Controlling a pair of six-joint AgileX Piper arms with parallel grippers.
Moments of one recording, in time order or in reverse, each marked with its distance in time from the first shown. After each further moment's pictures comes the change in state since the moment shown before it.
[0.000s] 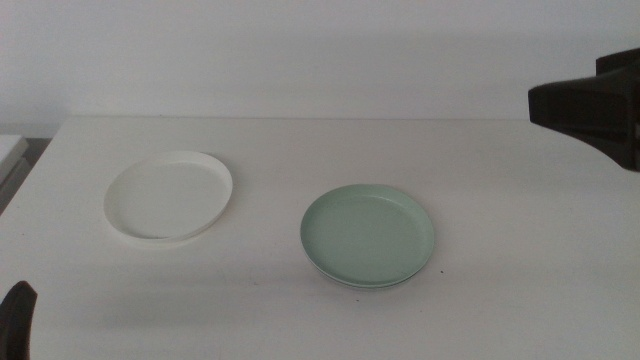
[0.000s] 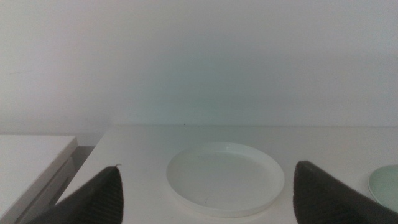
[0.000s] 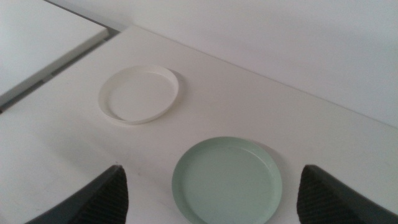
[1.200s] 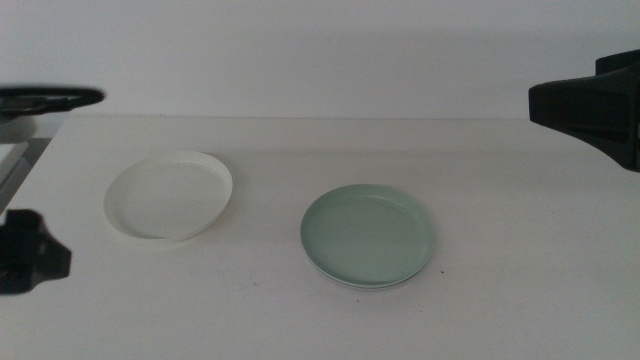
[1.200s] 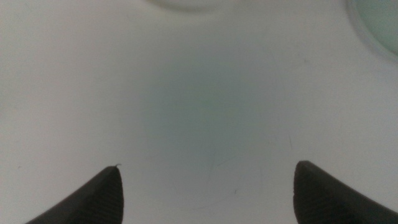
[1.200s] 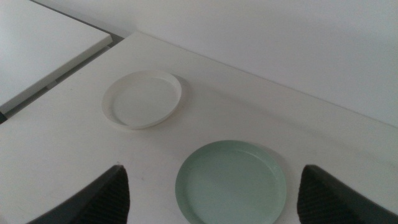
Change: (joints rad) left arm 0.000 0.877 -0.908 -0.036 1.061 0.000; right arm 0.000 -0.015 0.015 0.032 -0.014 -0.003
